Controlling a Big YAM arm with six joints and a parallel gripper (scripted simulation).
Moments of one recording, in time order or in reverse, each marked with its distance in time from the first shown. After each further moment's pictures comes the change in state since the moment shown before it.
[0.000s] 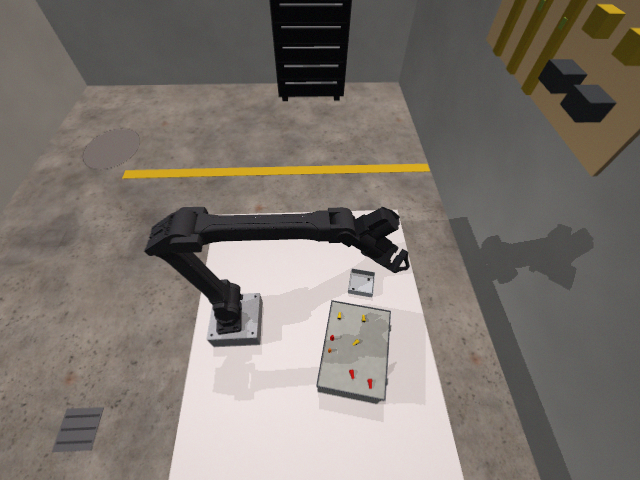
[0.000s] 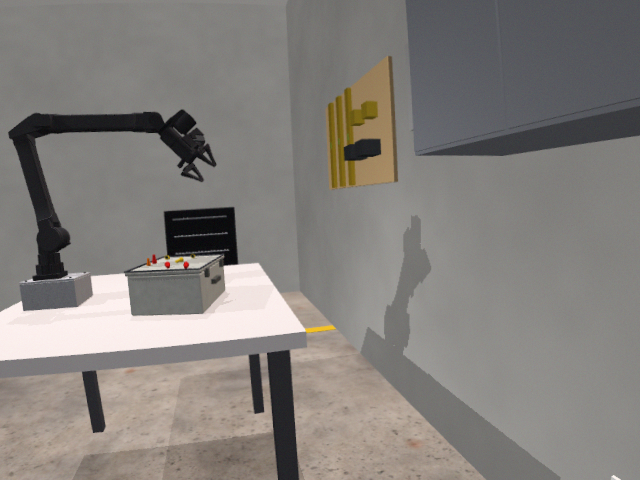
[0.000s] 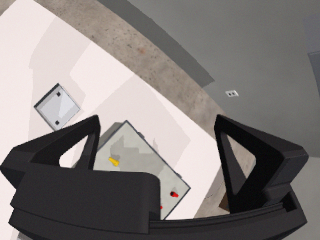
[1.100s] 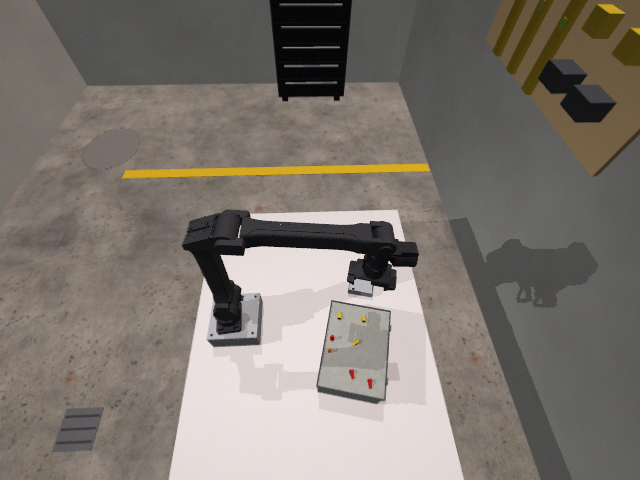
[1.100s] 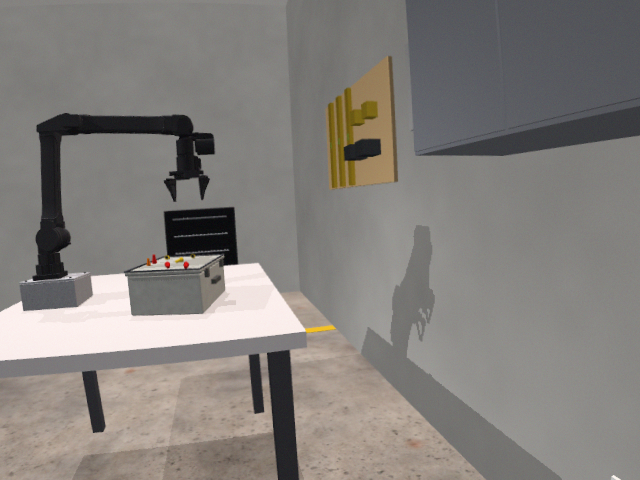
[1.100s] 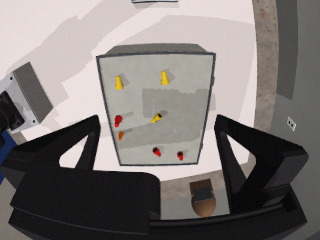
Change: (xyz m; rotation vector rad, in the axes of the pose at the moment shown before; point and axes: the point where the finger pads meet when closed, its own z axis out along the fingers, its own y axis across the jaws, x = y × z) arm 0.105 0.048 0.016 -0.648 0.405 -0.554
